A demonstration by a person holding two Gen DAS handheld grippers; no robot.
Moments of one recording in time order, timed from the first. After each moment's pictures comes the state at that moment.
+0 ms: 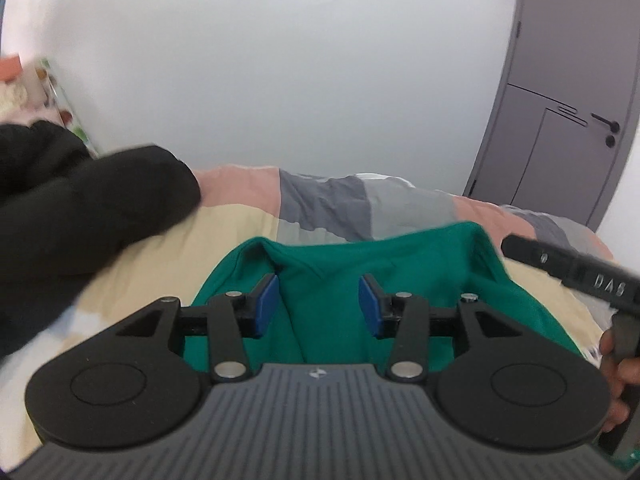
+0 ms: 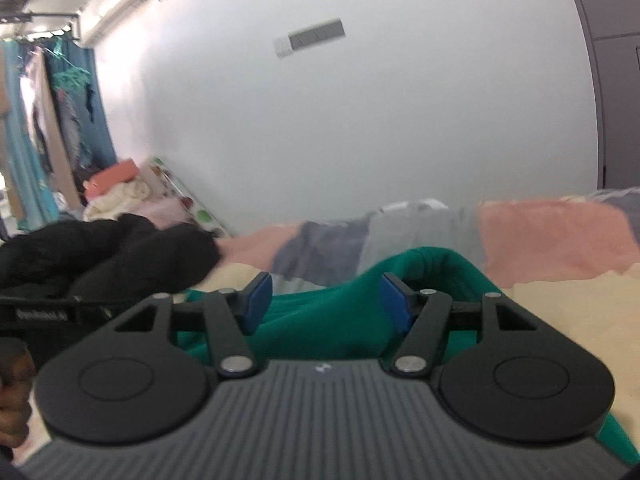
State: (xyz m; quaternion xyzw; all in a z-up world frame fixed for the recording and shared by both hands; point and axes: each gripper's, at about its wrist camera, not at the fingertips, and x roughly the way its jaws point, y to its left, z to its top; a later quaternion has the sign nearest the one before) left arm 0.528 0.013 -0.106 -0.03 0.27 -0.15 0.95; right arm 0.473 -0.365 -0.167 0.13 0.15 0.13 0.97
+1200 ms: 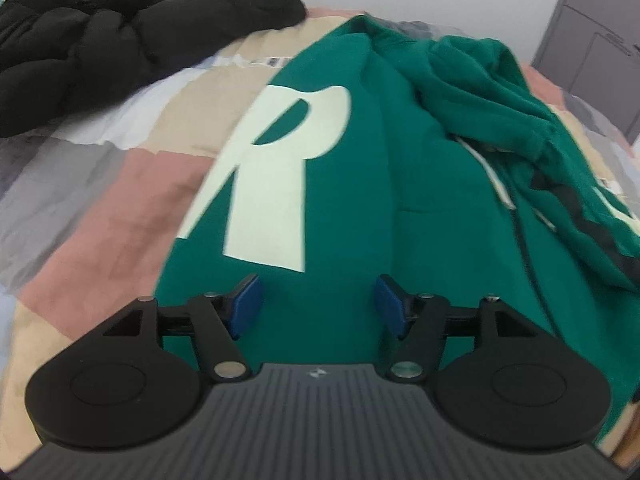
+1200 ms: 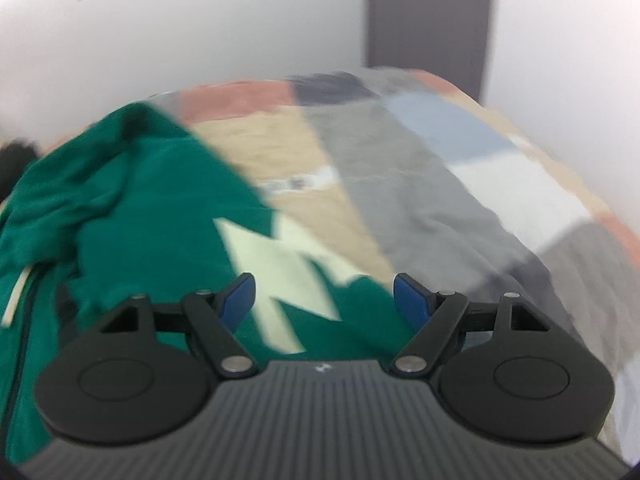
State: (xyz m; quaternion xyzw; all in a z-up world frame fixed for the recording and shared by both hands) left arm 0.309 0.095 -0.187 -0.04 0.44 -0.07 0.90; right arm 0.227 -0.488 -0.210 0.15 0.32 -0.21 0.91
